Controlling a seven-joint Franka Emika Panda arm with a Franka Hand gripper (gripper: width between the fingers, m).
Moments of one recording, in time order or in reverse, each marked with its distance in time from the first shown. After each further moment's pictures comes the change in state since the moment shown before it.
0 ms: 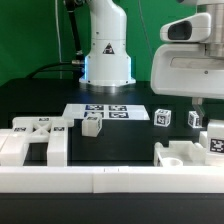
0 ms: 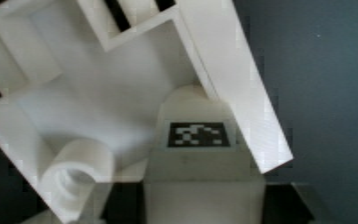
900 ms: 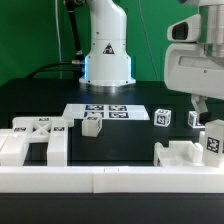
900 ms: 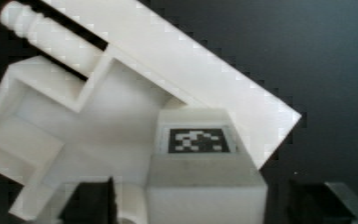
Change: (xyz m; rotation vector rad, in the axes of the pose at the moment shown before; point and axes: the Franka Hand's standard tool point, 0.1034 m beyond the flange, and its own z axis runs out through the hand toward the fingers) arm -0.001 -0.001 0.000 0.005 -0.004 0.335
